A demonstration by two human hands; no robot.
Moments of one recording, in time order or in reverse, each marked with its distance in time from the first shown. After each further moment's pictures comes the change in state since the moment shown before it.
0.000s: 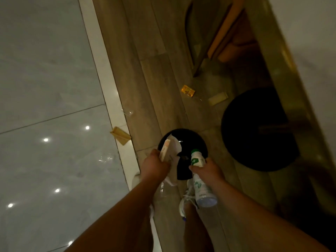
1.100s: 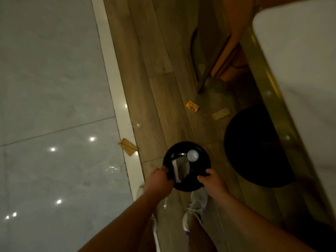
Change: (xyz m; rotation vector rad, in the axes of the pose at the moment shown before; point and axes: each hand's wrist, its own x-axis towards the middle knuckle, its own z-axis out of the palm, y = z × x) left_hand -0.022 -0.009 -0.016 0.223 -0.133 0.109; right_hand -0.001 0.009 -0.003 0.092 -0.024 -0.065
